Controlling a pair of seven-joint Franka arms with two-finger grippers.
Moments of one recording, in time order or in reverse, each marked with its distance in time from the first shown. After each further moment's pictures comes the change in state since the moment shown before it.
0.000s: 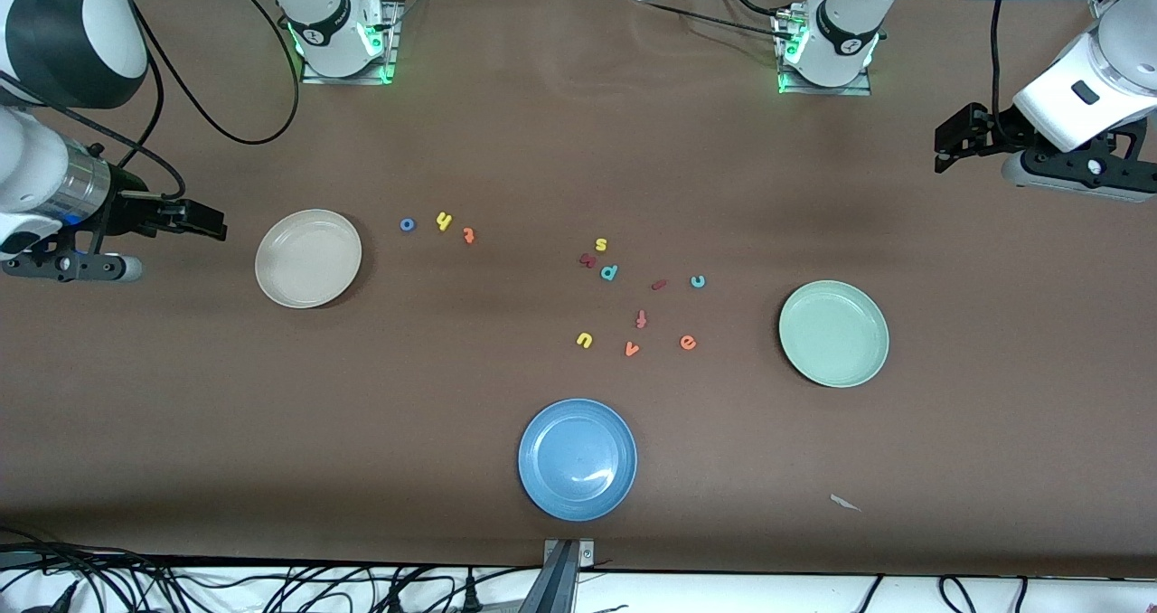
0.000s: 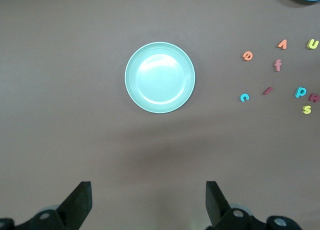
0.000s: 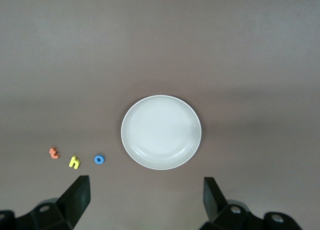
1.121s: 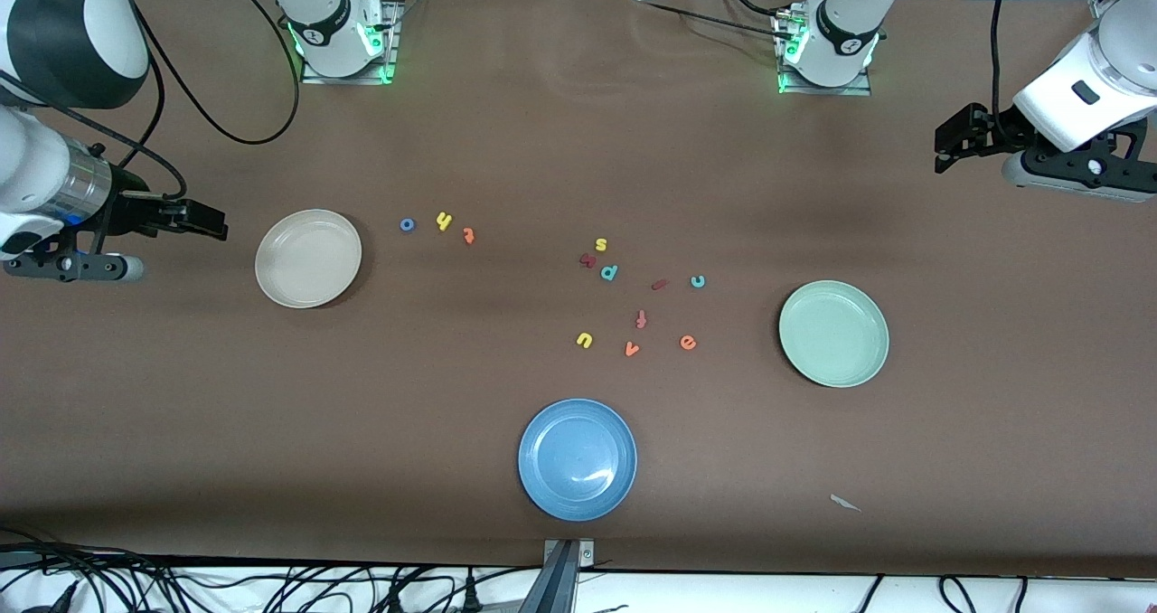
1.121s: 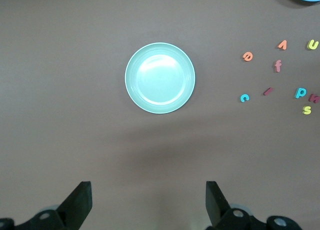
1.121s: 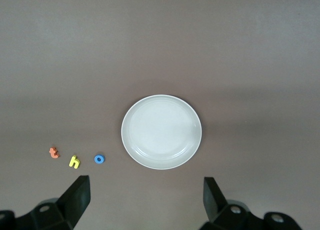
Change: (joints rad) left arm 0.000 0.000 0.000 0.000 0.000 0.003 0.000; right arm 0.001 0.000 0.001 -0.001 0.000 0.000 0.000
